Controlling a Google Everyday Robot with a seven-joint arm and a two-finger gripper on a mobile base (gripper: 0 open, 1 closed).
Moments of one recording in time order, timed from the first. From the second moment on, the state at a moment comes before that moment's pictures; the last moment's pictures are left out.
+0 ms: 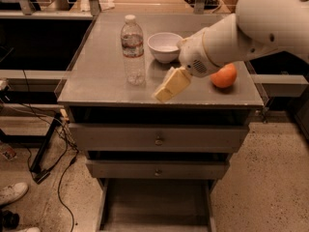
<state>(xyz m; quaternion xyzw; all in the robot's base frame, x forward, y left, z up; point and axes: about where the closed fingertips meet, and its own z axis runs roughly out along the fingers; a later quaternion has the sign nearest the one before) 0.571 -0.036 0.917 -0.54 0.74 0.13 0.38</state>
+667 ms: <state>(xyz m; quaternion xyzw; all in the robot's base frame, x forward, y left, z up) 0.619 -0.001 0.915 -0.54 0.72 0.15 0.42</state>
